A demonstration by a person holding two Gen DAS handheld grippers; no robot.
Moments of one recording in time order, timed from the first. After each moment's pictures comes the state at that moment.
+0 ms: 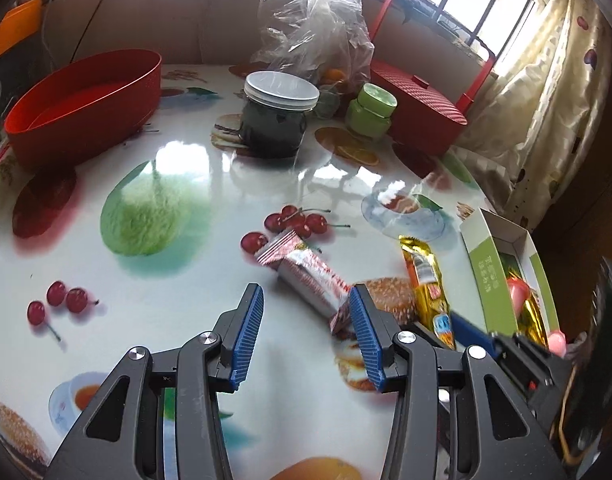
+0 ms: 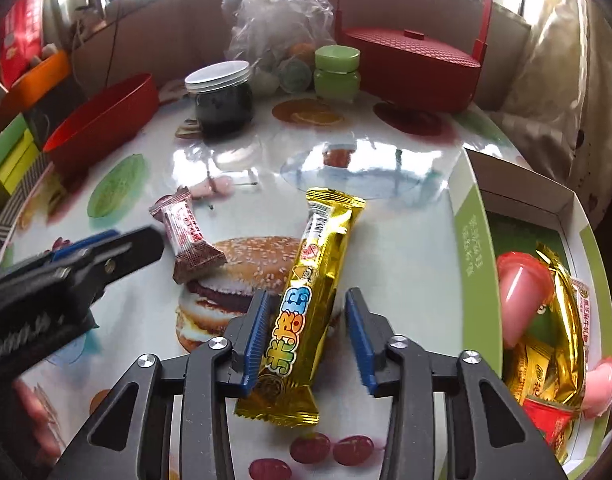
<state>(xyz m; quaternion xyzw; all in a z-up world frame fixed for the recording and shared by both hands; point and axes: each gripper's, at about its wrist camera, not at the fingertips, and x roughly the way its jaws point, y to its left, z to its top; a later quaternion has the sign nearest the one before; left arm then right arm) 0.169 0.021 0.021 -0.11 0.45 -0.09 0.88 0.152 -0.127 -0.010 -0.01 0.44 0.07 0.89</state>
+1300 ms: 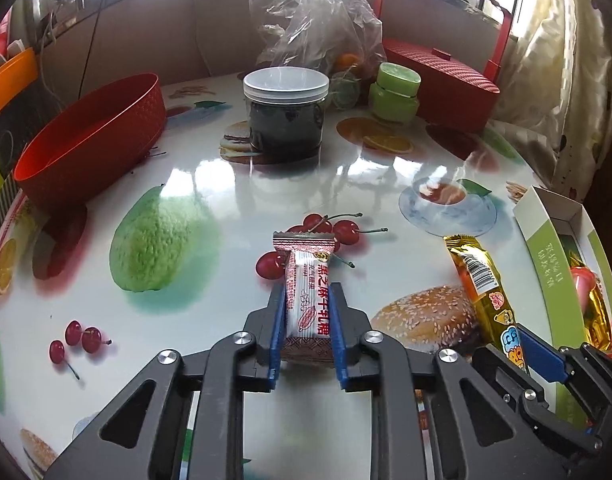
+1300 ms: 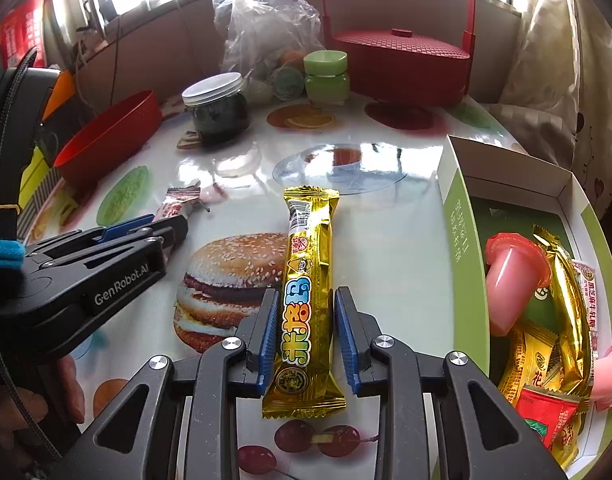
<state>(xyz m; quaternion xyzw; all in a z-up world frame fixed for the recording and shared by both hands) 0.189 0.001 0.005 -0.01 0.45 -0.03 0.89 0.145 -0.141 -0.010 0.03 0.43 0.09 0.90</state>
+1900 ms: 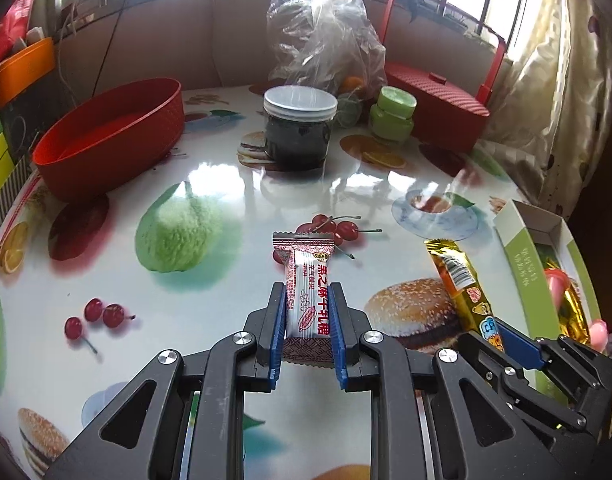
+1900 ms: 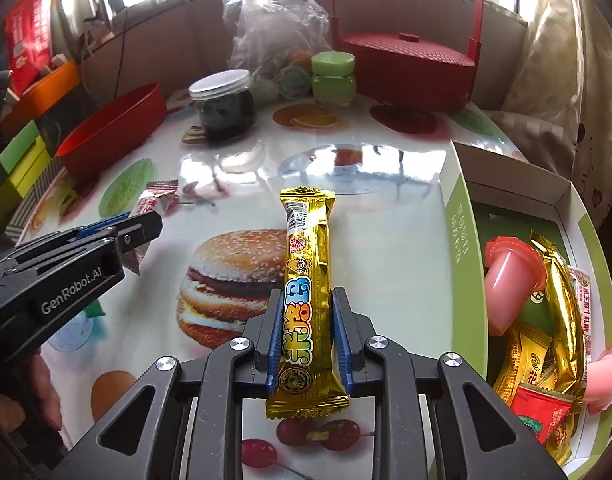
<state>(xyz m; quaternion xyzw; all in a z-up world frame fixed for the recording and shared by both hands) 0.161 0.016 0.024 -0.04 0.43 -0.04 0.90 0.139 -0.135 -0.005 0.01 0.42 0.10 0.90</state>
